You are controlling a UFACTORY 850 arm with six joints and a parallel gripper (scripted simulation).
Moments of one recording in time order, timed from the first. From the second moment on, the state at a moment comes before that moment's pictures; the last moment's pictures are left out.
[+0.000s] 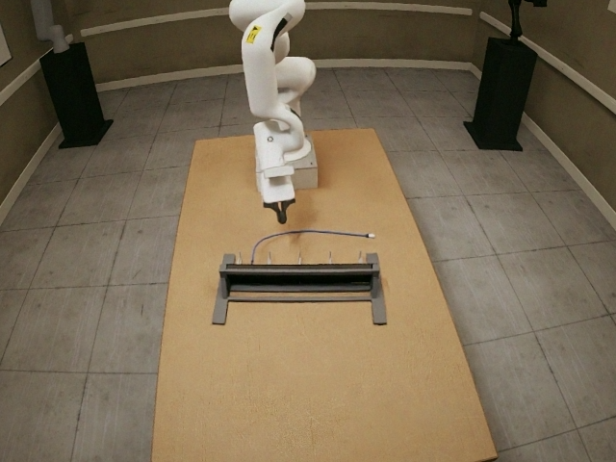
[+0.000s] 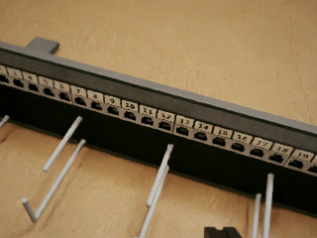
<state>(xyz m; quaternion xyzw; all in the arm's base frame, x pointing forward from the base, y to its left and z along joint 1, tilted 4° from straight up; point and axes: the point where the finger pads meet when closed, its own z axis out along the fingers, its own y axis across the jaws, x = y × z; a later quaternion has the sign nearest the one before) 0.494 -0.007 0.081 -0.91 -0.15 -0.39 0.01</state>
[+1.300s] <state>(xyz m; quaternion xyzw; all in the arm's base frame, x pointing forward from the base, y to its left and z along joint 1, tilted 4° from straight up) 0.444 0.246 0.007 -0.81 -0.59 -0.07 -0.01</state>
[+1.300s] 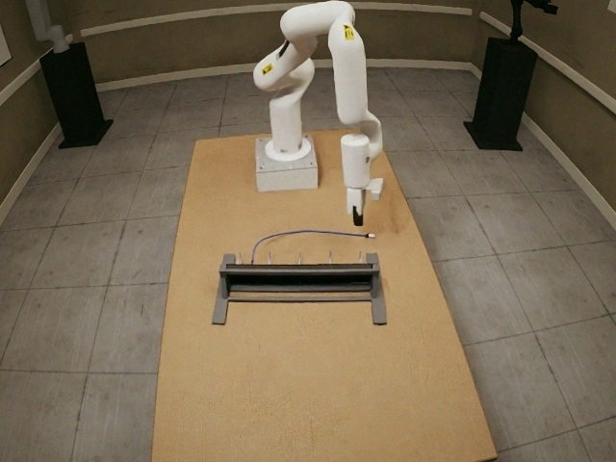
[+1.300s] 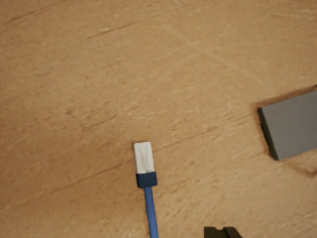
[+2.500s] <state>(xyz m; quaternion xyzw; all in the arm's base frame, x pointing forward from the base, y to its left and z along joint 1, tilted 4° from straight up) 0.422 0.282 0.005 -0.76 -0.64 -0.01 -0.03</state>
